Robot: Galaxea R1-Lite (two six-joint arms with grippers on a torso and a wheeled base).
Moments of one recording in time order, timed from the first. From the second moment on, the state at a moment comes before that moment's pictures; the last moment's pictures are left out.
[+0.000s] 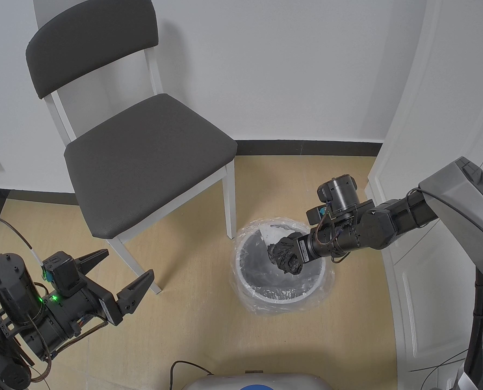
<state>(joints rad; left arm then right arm) -0.45 1.52 -0.02 -1.35 0.00 -0.06 0.45 2.25 -1.35 -0.12 0.12 0.04</state>
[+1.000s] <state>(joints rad) -0.45 1.53 -0.02 -1.35 0.00 -0.06 0.48 2.39 -1.49 0.02 0.11 0.03</state>
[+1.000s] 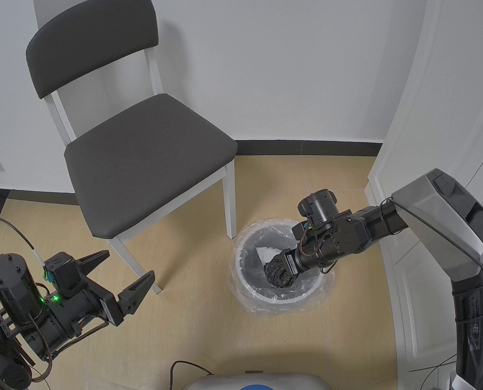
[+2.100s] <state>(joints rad) -0.45 1.53 -0.02 -1.35 0.00 -0.06 0.46 2.61 -1.90 0.31 0.07 0.03</state>
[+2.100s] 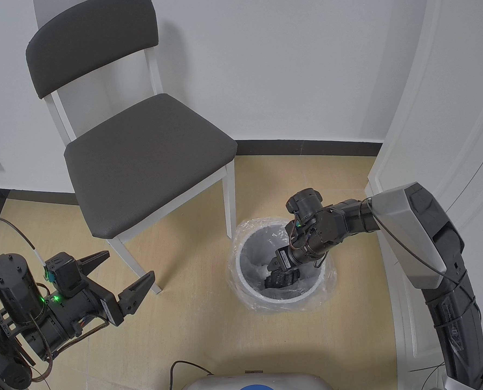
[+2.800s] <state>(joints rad) -0.45 1.54 -0.02 -1.35 0.00 -0.07 0.45 2.42 -1.75 0.30 0.07 0.03</state>
